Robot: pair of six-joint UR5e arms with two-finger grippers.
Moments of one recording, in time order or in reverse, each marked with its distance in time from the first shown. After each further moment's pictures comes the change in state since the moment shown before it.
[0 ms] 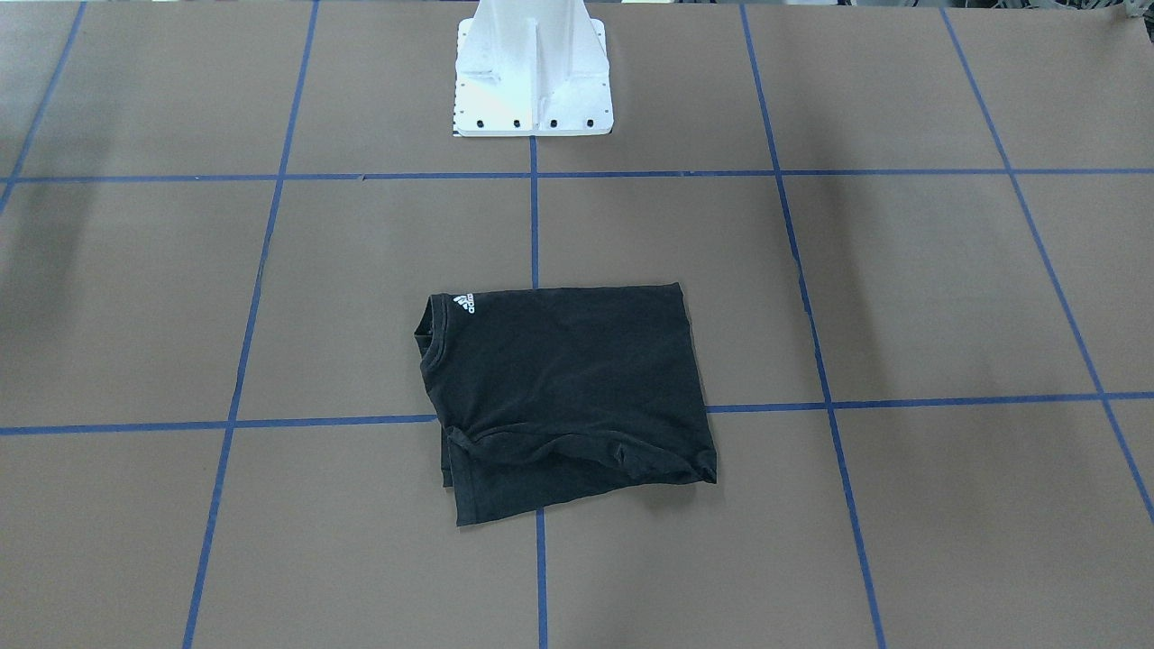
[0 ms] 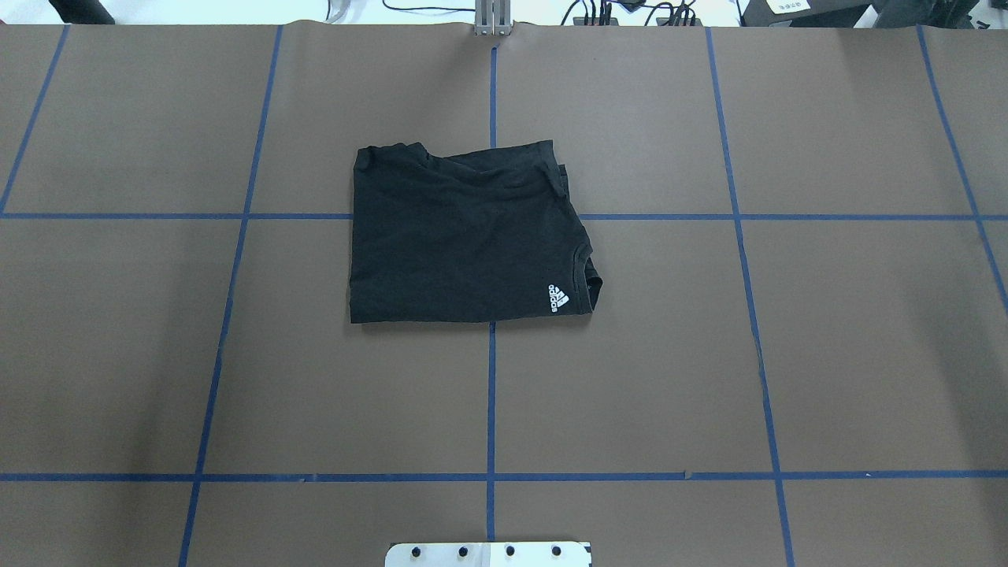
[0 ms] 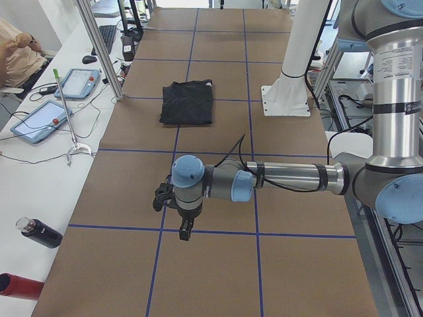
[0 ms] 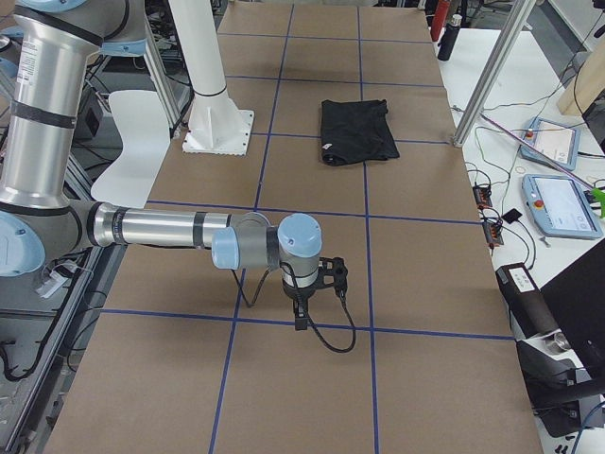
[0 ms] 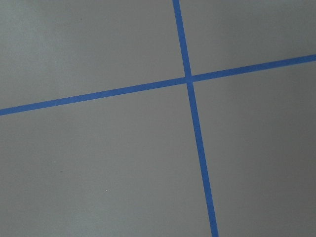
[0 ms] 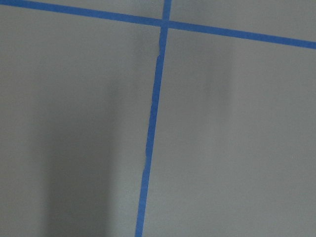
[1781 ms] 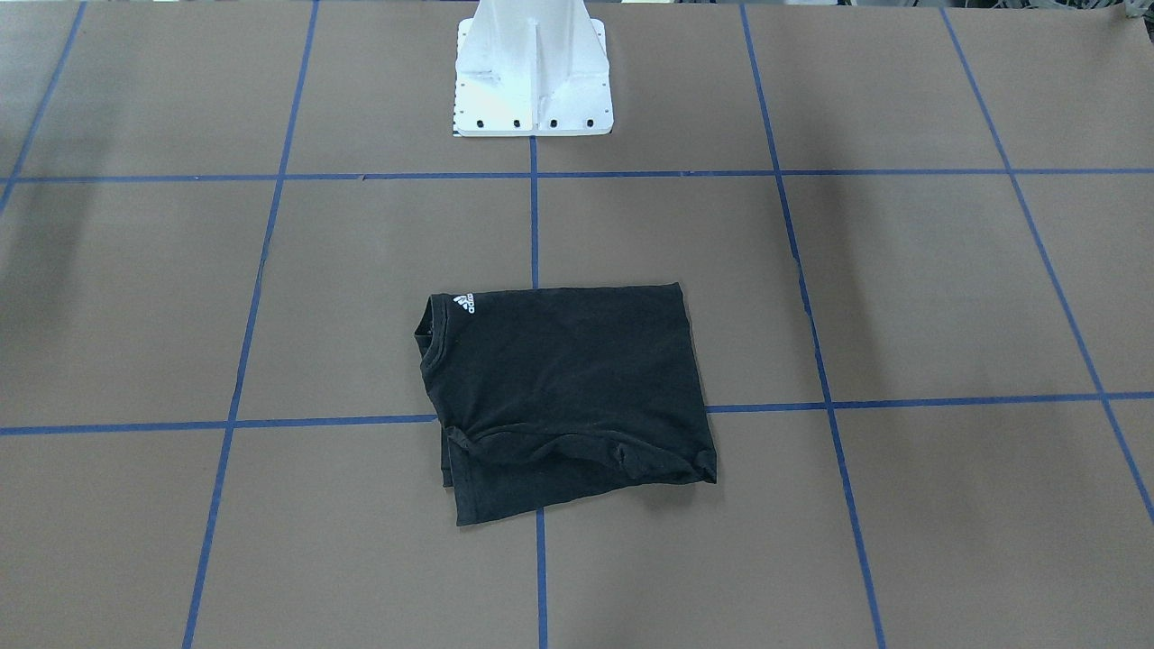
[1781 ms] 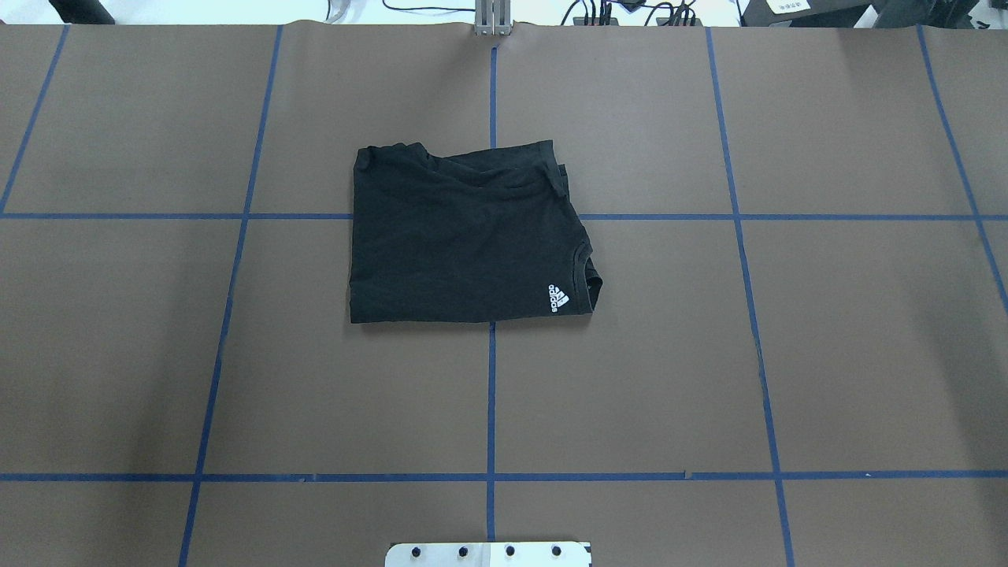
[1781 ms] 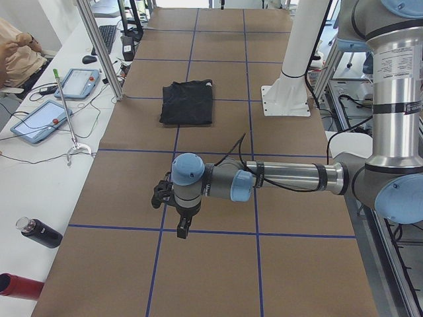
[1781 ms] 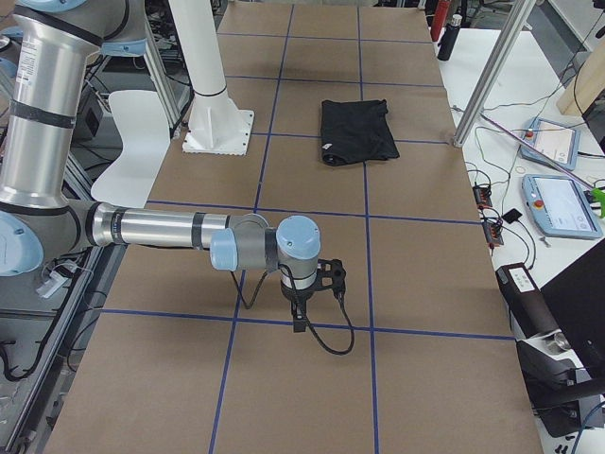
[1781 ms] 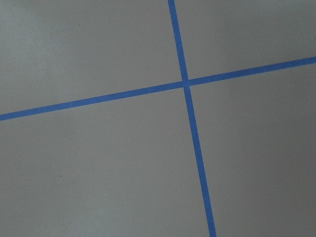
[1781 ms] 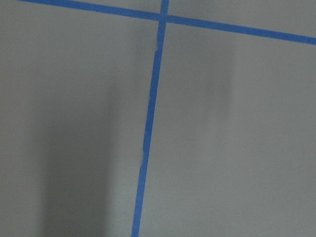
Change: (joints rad) left arm 0.000 -0.003 -0.002 -0.029 -0.001 0.000; right arm 0.000 -0.006 -0.003 0.000 -0.003 -0.010
